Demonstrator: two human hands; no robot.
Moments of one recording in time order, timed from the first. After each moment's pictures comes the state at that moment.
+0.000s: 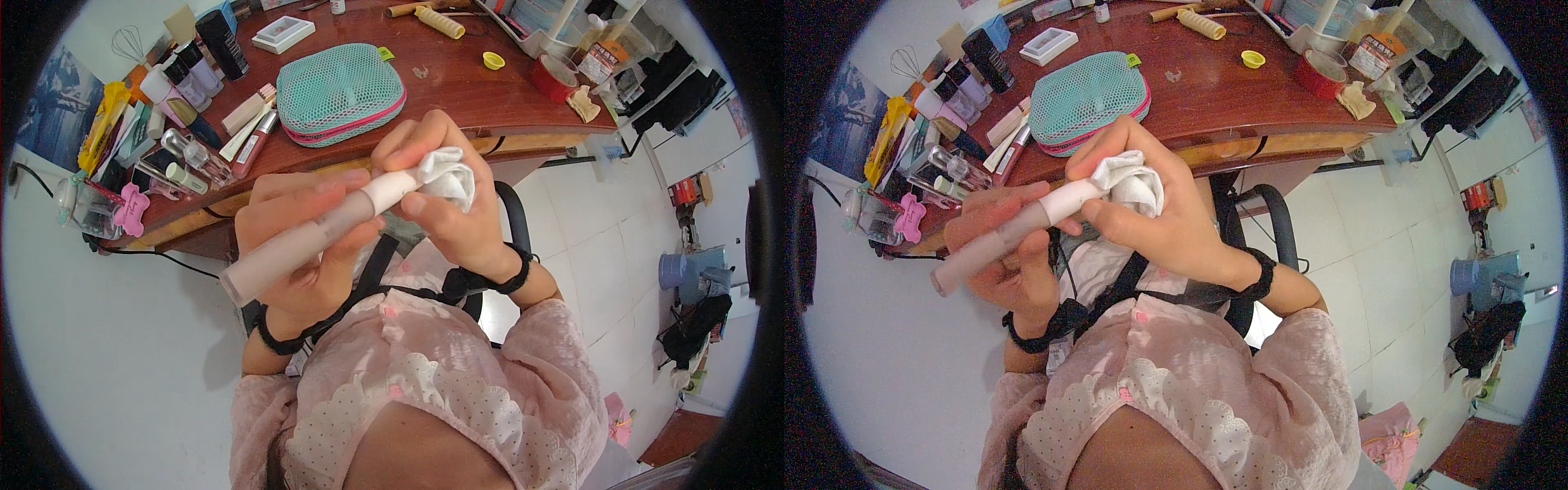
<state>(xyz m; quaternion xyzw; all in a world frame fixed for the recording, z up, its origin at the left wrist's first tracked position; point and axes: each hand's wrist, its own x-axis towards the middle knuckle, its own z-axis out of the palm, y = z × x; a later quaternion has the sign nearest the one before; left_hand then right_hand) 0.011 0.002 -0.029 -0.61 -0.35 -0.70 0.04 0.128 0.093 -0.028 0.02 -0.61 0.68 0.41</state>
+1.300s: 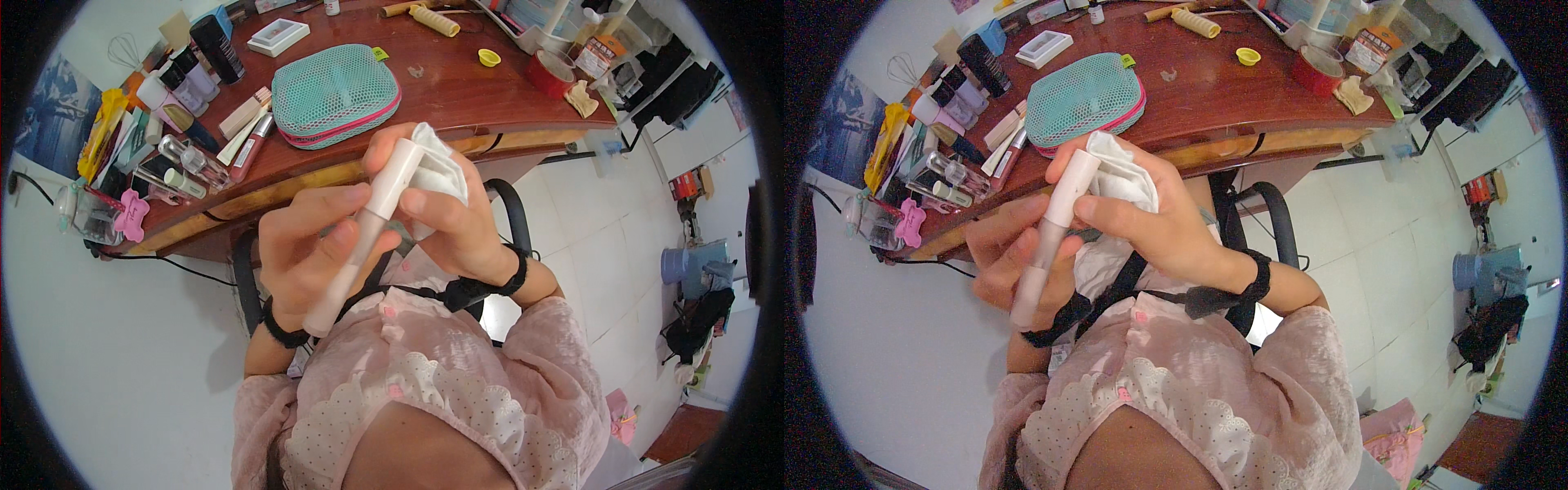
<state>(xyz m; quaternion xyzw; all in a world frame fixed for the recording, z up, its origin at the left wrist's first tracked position) 0.013 0.003 -0.044 -0.69 -0.35 -0.62 0.13 0.137 0.089 -0.018 0.01 -0.54 0.77 0.33</state>
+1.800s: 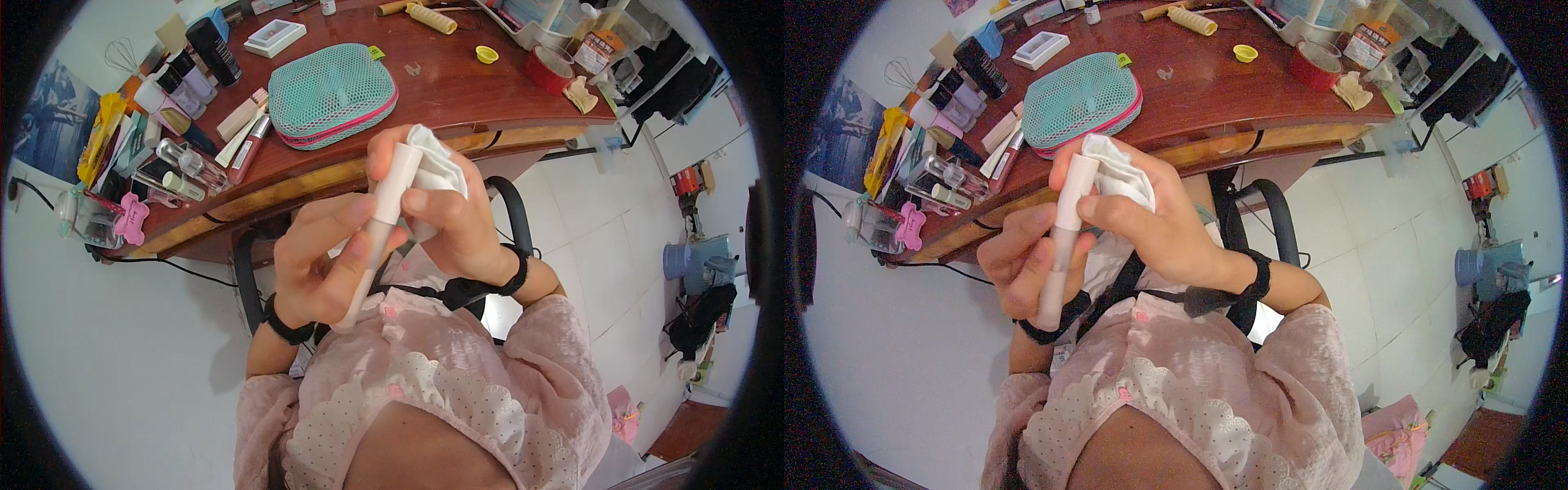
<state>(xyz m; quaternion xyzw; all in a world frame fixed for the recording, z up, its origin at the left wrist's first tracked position) 0.012 0.009 -0.048 -0.72 -0.30 -0.62 0.11 0.139 0.087 -0.017 0.00 -0.55 0.77 0.34</state>
